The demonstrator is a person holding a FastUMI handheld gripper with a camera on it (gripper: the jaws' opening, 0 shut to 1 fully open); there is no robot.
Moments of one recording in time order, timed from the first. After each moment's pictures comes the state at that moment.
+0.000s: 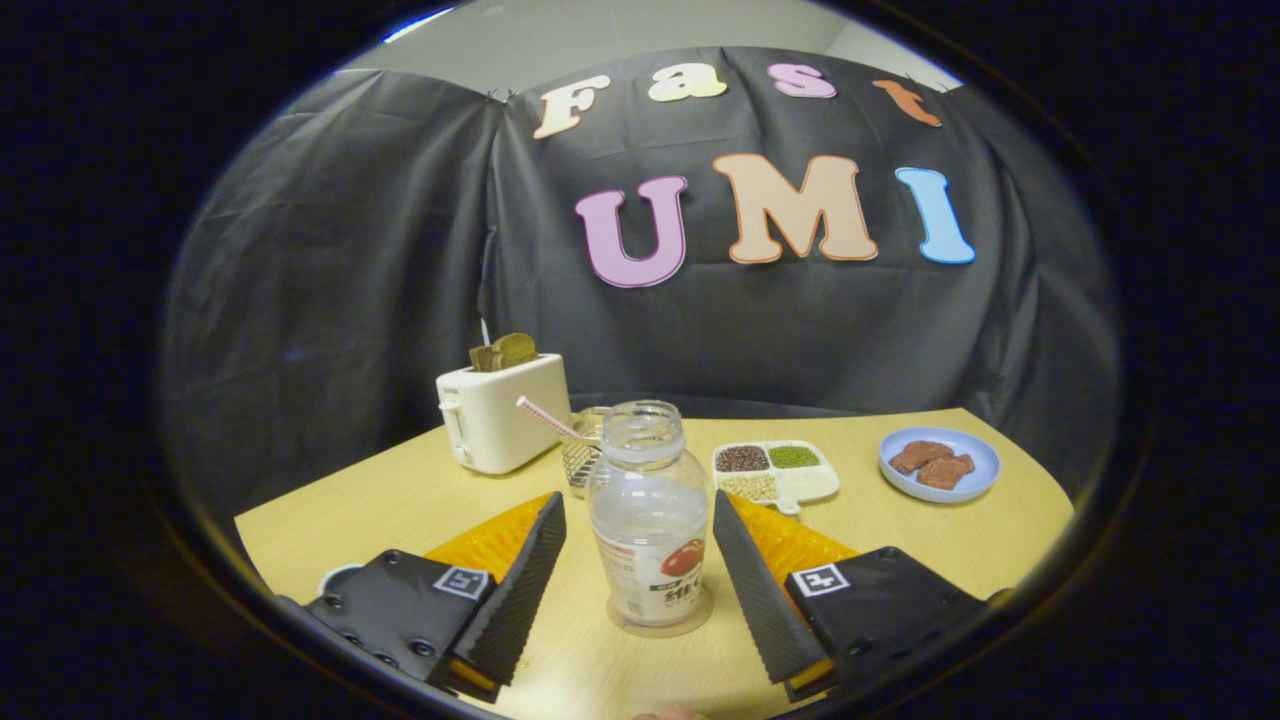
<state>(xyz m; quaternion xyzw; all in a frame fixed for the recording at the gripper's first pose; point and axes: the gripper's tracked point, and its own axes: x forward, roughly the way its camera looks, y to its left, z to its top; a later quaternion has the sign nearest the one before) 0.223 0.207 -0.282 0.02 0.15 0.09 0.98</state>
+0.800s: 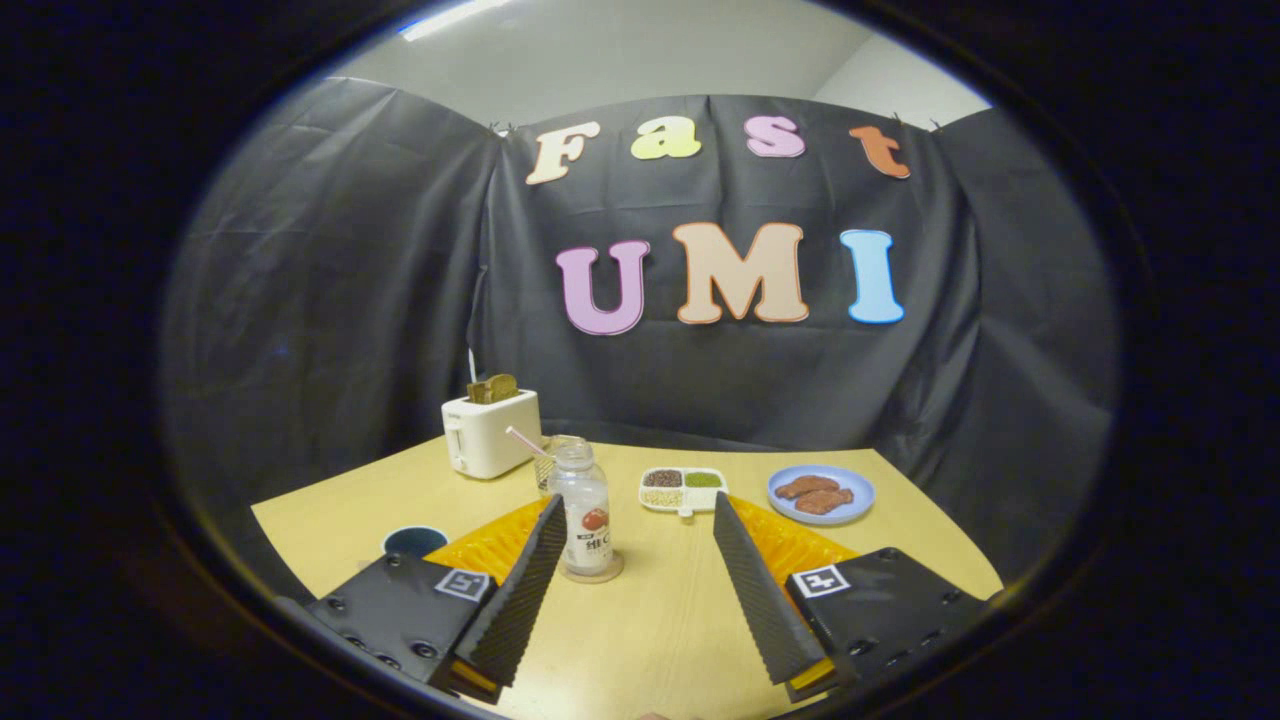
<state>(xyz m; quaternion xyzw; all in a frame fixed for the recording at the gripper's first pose) 0.100 0.098 -0.175 -0.02 0.11 0.04 0.99</state>
